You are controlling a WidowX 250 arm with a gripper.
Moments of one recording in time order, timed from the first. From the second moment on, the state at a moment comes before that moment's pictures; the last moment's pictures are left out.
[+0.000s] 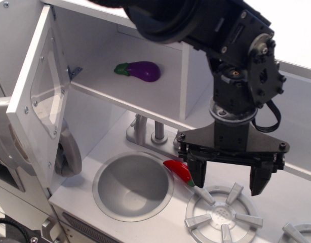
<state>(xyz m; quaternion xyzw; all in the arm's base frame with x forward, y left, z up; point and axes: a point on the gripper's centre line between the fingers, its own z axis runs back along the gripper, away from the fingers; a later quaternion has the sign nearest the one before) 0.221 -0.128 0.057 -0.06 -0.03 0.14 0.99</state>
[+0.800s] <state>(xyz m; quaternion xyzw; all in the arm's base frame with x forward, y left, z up) 0.218 -0.089 0.110 -0.09 -0.02 0.14 0.99</state>
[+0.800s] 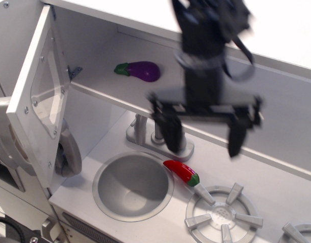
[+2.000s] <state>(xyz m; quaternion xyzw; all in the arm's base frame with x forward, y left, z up) 0.193 0.092 0.162 -0.03 -0.08 0.20 0.98</state>
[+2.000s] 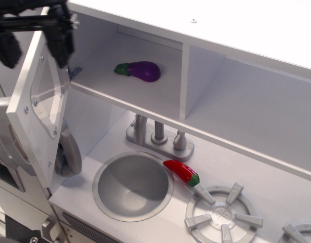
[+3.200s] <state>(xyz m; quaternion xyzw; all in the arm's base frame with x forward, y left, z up) 0.224 0.080 0.125 -0.02 -0.06 0.24 0.97</state>
